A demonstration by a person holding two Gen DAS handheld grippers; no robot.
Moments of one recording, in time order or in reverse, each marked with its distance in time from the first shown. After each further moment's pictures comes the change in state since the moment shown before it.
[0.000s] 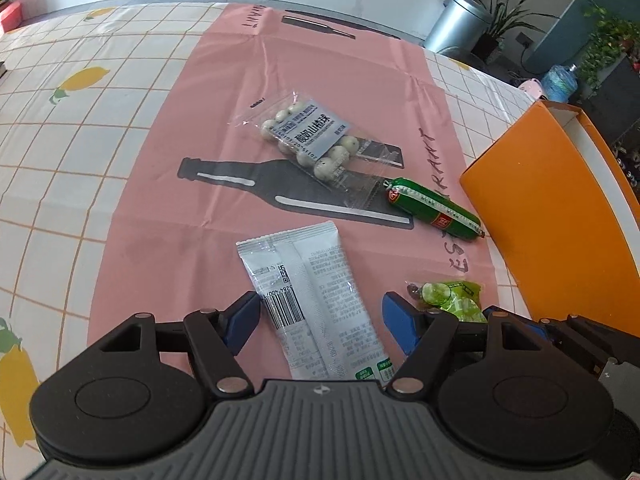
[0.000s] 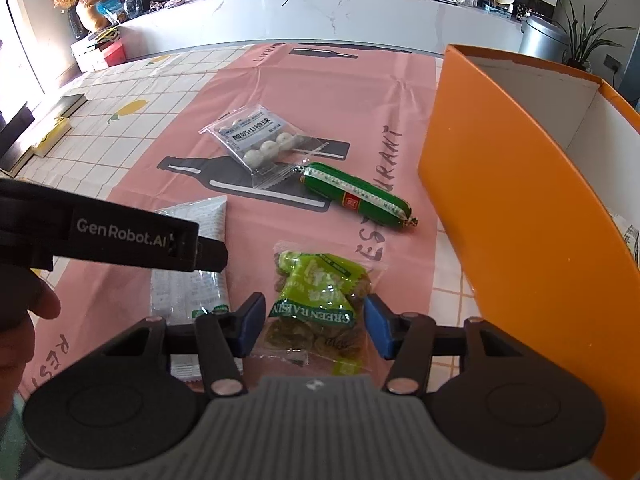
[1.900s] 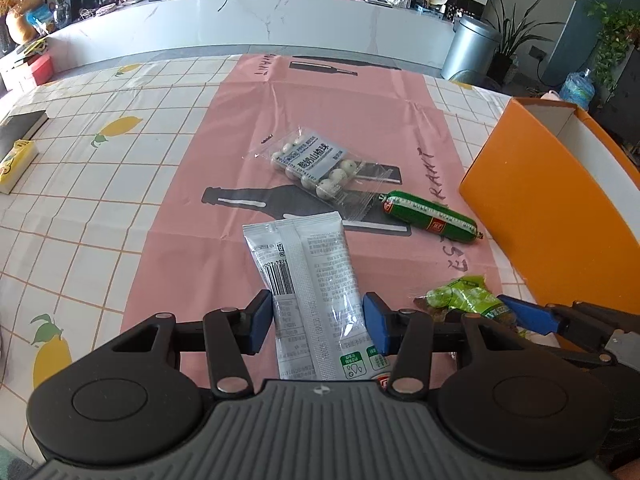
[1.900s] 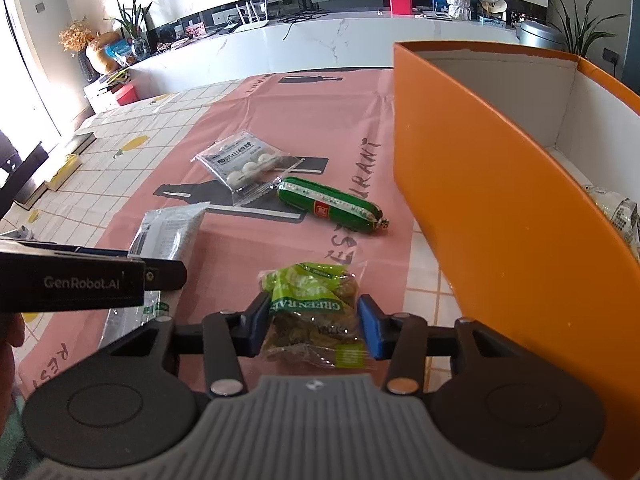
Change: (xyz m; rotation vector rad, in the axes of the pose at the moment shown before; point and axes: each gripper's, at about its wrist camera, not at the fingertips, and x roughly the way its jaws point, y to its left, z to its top) left arm -0.032 -0.031 -0.022 0.047 -0.144 0.140; right arm -0.004 -0.035 -0.016 0.067 -0.114 0.086
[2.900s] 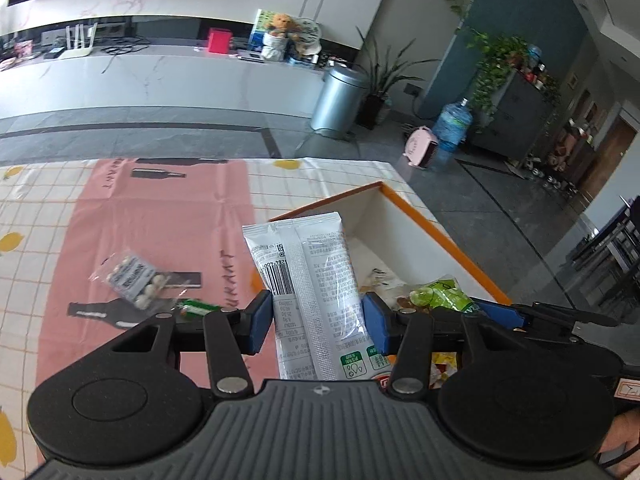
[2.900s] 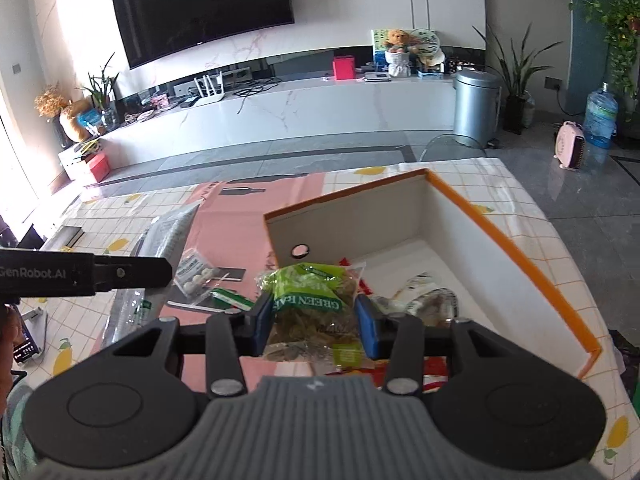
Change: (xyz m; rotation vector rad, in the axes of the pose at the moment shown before) left arm -0.084 -0.109 0.060 0.135 -0.122 -0.348; right arm -0.173 -0.093 0.047 0.075 -0.159 -0.128
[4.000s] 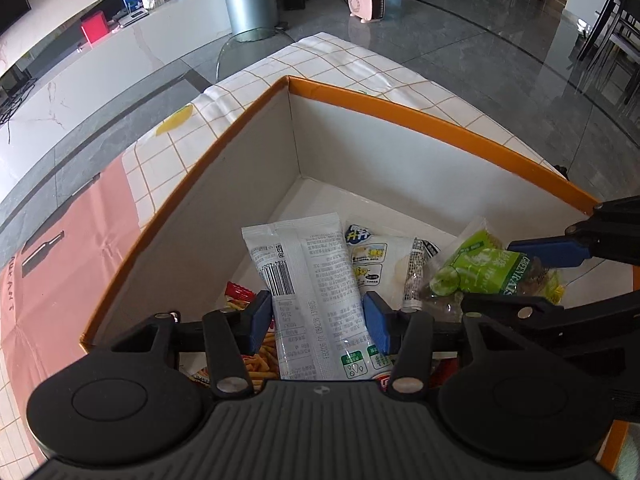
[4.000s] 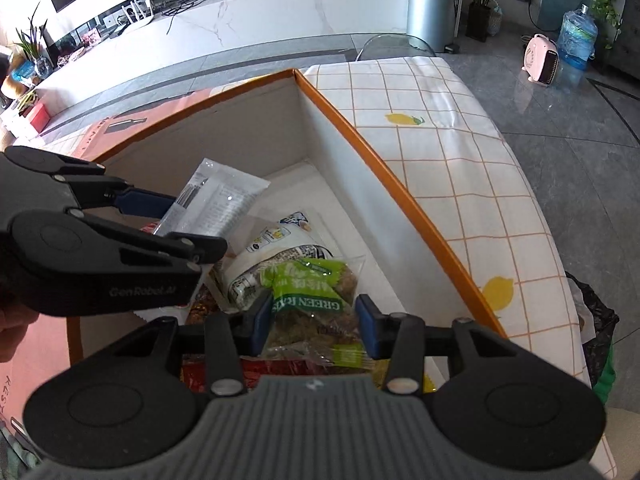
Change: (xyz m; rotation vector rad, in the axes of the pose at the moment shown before) left arm 0.202 -0.077 0.018 0.466 0.350 0.094; right arm 0.113 -0.104 0.021 0.046 0.307 -0.091
